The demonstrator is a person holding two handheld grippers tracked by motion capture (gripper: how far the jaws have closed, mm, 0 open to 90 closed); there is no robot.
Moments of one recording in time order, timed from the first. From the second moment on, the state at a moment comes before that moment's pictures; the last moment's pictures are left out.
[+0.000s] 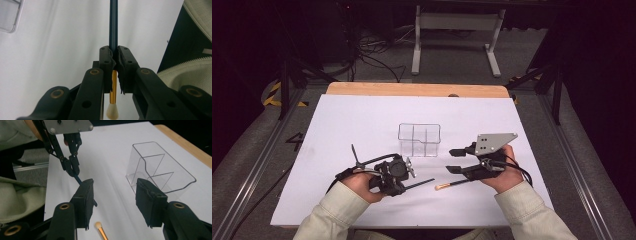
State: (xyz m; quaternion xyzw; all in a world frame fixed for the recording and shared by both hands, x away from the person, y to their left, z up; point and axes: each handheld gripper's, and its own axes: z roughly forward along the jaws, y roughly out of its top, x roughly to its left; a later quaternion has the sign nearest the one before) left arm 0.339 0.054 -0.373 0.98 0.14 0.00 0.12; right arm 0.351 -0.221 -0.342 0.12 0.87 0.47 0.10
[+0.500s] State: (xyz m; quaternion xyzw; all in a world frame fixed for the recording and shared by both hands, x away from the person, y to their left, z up) left arm 0.337 0.053 -0.371 0.98 0.11 -0.01 0.13; right arm 0.370 -0.191 -0.343 0.09 0.91 0.39 0.03
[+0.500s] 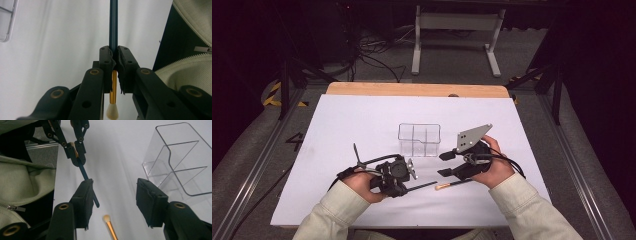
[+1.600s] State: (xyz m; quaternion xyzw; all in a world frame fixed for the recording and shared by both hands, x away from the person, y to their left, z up) left arm 0.338 0.038 -0.369 0.99 0.06 -0.01 0.12; right arm 0.376 -0.147 -0.371 0.07 0.95 0.30 -0.06
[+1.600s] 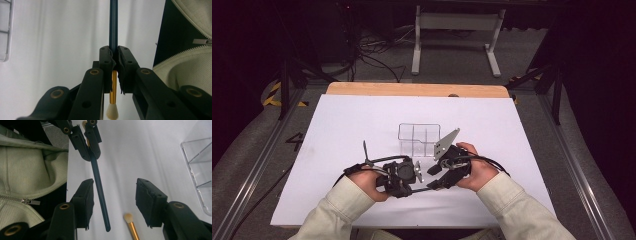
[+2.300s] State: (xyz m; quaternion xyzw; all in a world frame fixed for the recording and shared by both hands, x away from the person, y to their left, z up) left arm 0.337 0.035 -0.370 0.99 0.04 0.00 0.12; right arm 0.376 -0.135 -0.384 0.07 0.96 0.26 -0.10
